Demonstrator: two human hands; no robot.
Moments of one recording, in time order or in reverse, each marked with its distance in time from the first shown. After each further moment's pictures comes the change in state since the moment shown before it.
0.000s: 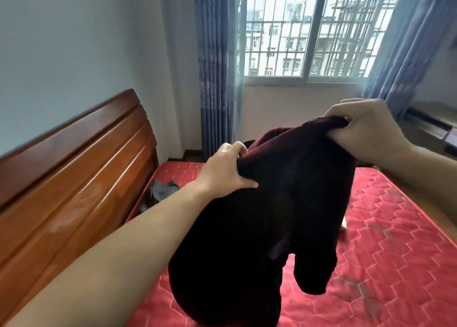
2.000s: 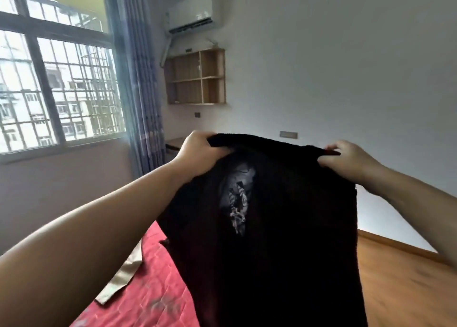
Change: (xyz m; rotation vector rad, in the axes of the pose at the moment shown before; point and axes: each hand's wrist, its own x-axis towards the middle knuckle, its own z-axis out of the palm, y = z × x) left_hand -0.090 0.557 0.153 -0.679 -0.325 0.656; right_hand -0.413 0.023 -0.511 -0.252 0.315 1.345
